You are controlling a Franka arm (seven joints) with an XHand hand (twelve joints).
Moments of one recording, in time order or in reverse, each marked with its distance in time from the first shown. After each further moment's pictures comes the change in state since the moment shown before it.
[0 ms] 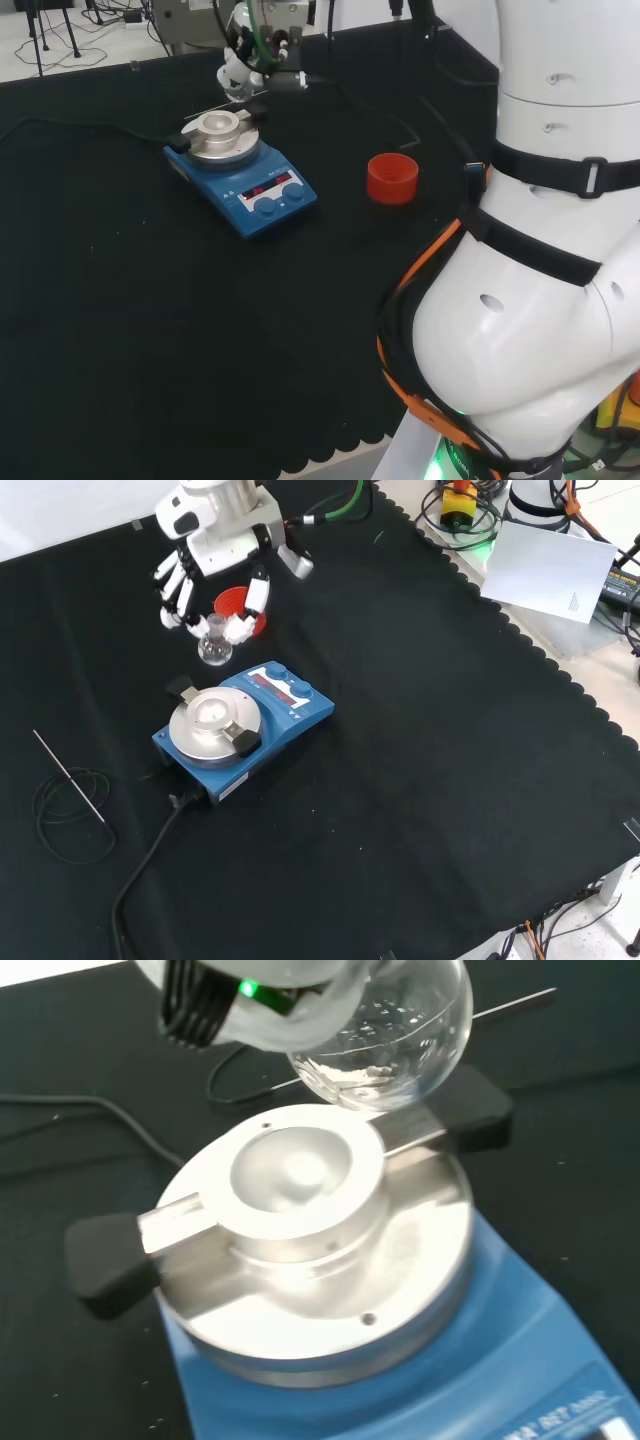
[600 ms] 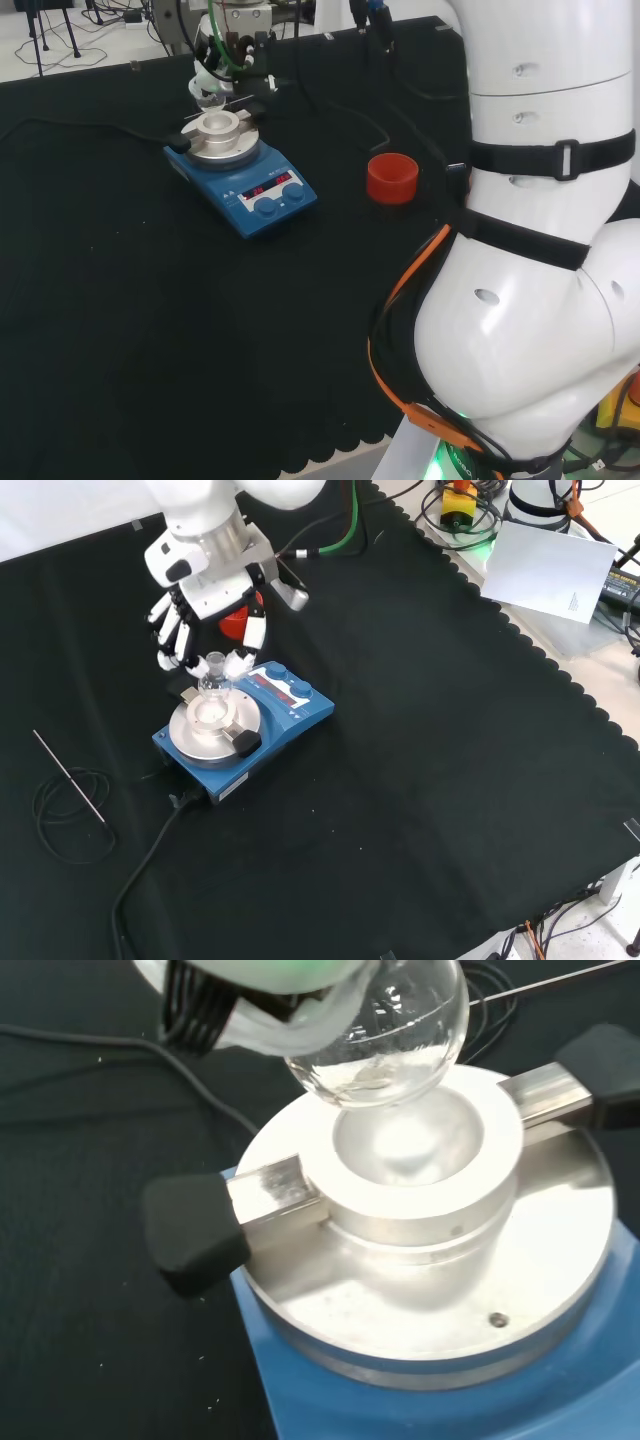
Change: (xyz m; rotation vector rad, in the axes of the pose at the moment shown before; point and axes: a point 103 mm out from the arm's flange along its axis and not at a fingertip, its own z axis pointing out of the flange) arm 0.040 0.027 0.022 0.055 -0.042 -0.050
